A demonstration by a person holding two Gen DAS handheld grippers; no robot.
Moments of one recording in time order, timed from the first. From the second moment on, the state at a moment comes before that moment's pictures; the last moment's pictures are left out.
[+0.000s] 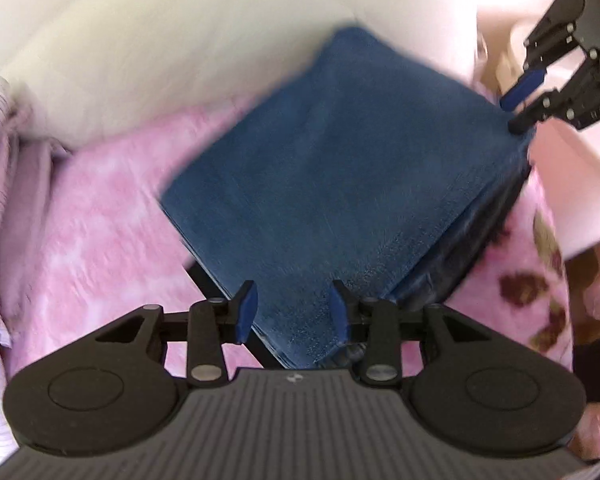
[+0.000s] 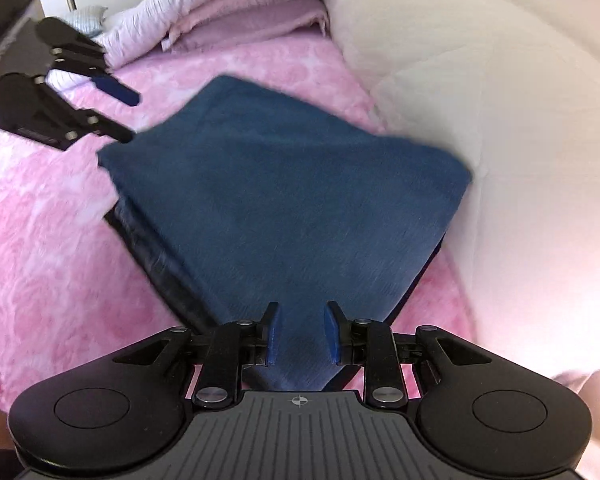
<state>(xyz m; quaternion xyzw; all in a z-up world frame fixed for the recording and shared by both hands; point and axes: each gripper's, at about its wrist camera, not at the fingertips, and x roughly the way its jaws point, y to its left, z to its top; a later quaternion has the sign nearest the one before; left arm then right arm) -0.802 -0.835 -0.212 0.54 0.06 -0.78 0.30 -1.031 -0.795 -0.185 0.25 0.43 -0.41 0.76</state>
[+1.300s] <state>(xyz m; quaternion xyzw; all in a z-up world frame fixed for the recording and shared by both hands) -0.704 -0.567 -0.083 0.36 0.24 -0.77 0.46 -0.939 -0.535 -0.044 0.36 0.27 -0.62 0.65</state>
